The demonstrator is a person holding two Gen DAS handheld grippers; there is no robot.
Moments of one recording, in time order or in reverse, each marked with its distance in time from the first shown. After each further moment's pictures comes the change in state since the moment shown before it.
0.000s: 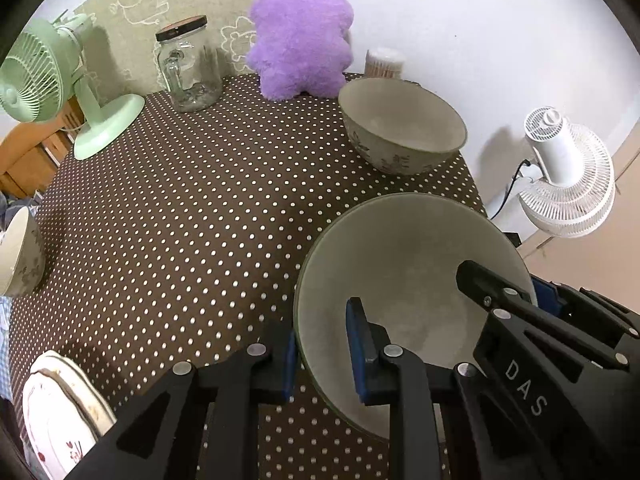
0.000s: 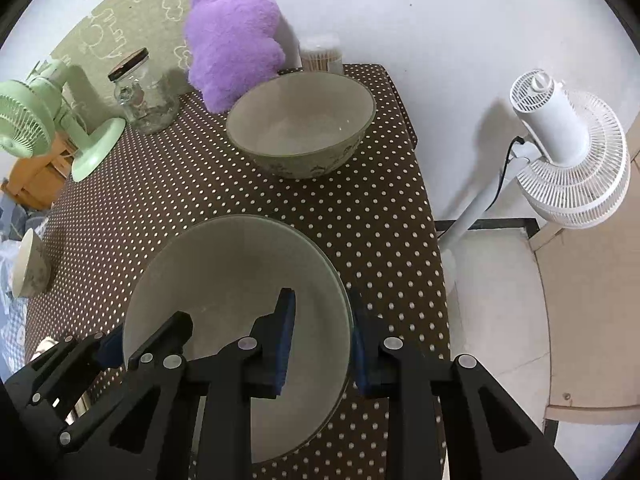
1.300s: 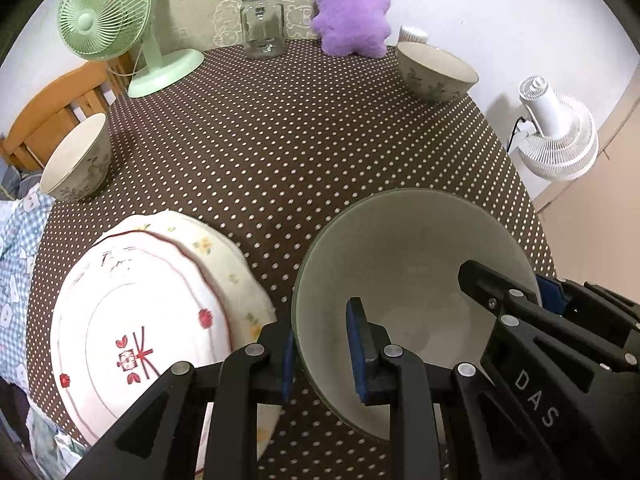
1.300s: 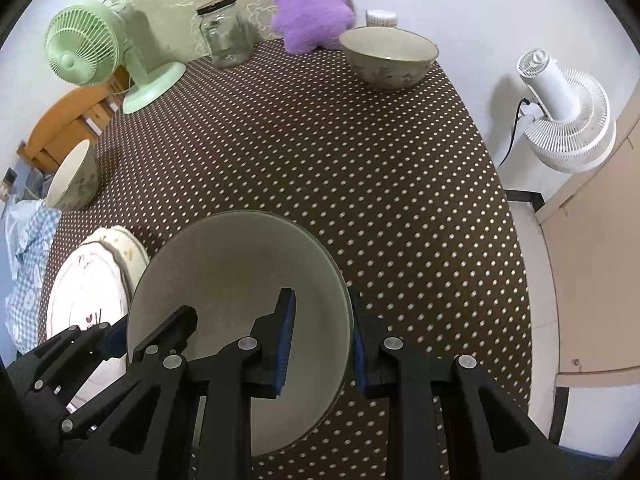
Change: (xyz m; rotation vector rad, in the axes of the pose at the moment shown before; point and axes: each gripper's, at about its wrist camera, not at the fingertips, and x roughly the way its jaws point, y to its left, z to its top) left arm -0.051 0.095 -0.115 0.025 0.045 -0.003; right arm -0.050 0.100 -0.123 -0.029 0.043 0.010
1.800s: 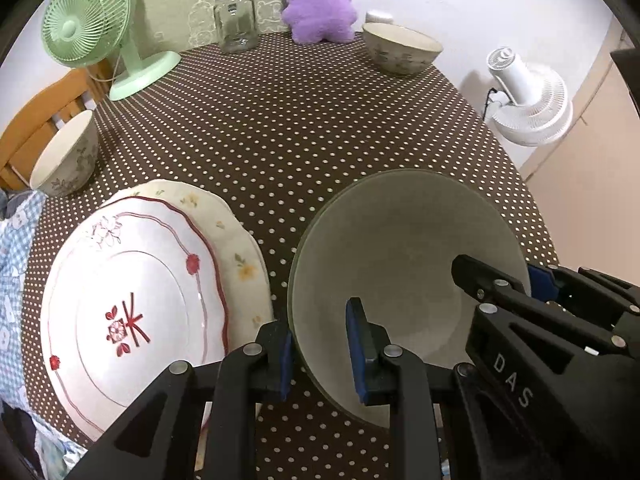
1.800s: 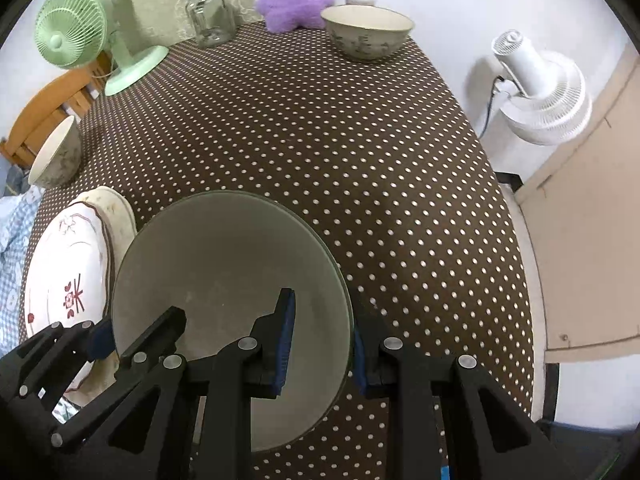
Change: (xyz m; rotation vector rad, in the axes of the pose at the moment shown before) left arm -0.005 -0.003 -0.035 0.092 0.002 -0.059; right arm 0.000 0.006 -0.041 0.040 0.023 -0.094
